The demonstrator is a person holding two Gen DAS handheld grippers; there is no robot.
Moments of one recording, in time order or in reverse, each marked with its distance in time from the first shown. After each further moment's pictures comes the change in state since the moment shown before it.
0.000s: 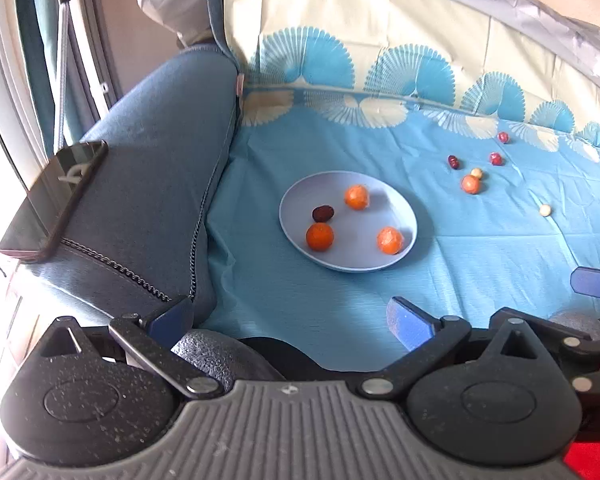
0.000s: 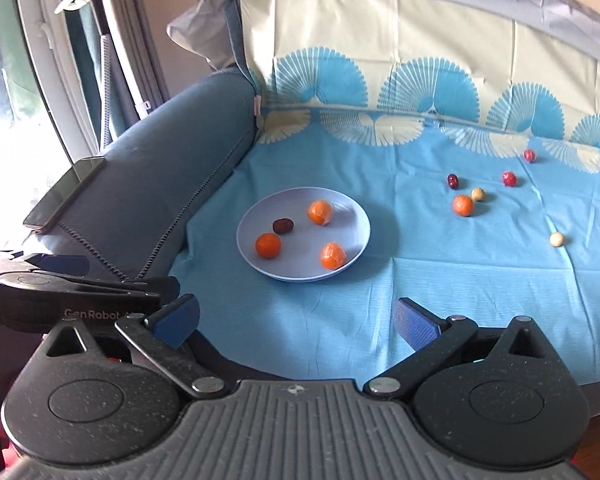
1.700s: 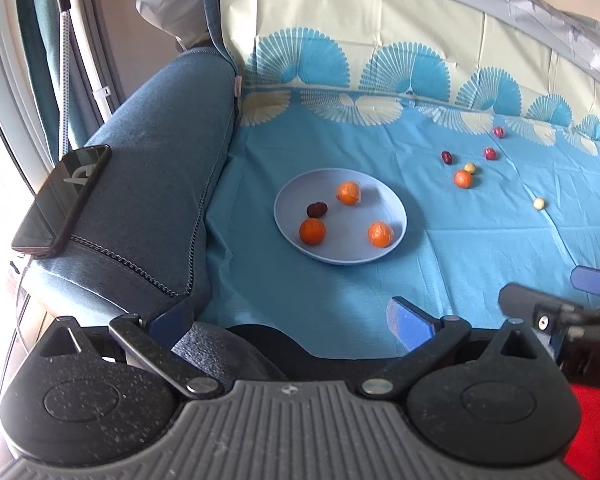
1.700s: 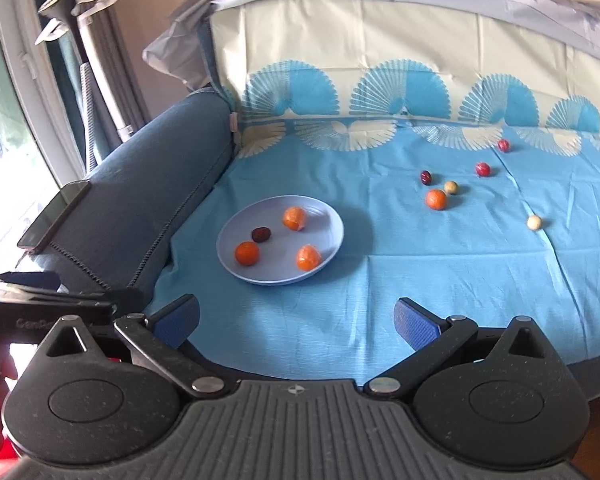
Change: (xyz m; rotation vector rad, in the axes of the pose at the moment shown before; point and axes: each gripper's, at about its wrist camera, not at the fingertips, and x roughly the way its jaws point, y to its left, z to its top) left arm -0.013 -0.014 0.001 0.014 0.027 0.010; right arm -0.012 -0.028 -0.011 0.098 -0.040 -0.030
